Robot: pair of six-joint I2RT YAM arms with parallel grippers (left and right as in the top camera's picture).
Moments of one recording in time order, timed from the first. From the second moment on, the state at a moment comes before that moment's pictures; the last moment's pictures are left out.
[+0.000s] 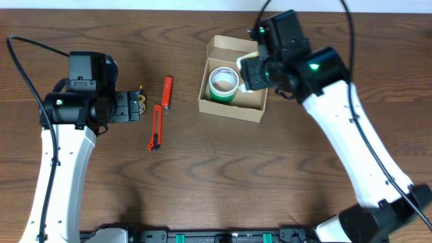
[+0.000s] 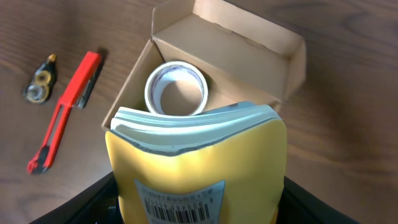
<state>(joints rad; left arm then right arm) -0.02 1.35 1.30 -1.07 -0.08 -0.04 0.46 1.70 1.78 -1.05 0.05 0.19</state>
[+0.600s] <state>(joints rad) -0.02 1.35 1.30 -1.07 -0.08 -0.04 0.47 1.99 1.78 -0.86 0.02 0.18</state>
